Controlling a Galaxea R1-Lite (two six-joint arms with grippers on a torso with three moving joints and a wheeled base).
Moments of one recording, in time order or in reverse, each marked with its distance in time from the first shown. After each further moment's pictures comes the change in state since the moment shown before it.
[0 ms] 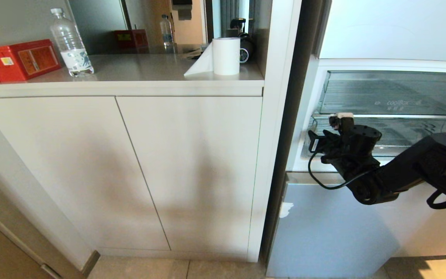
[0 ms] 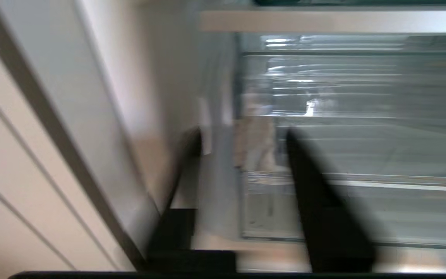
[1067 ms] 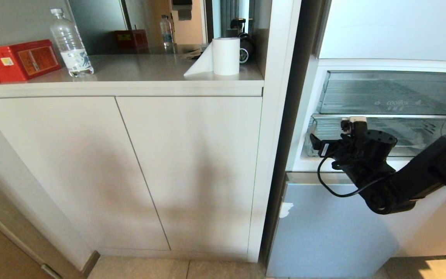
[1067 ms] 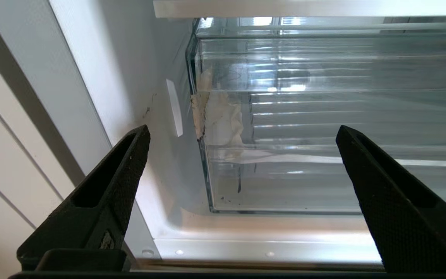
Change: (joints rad) left arm 0.000 0.000 0.000 0.000 0.000 0.000; right arm -0.029 -0.060 0.156 -0.095 0.003 -0.003
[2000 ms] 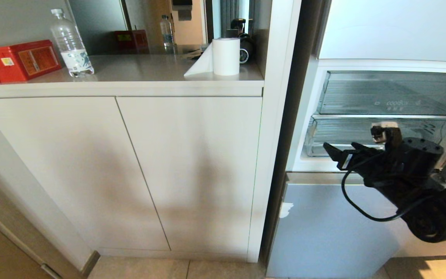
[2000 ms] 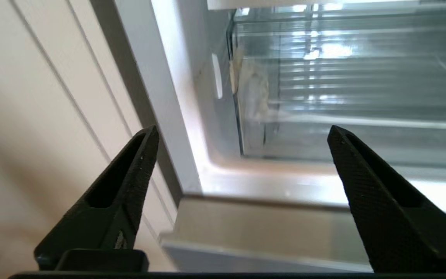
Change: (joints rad) left arm 0.000 0.000 0.000 0.000 0.000 0.000; right arm -0.034 -0.227 0.356 -0.086 0.157 0.074
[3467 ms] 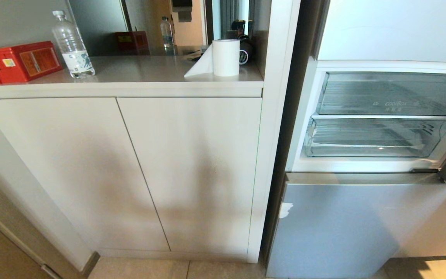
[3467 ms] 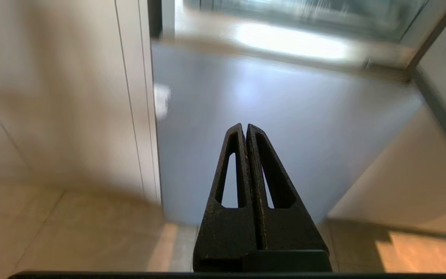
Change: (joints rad) left arm 0.000 0.000 0.000 0.000 0.000 0.000; right arm -0.119 -2.000 0.683 1.382 0.017 -0.209
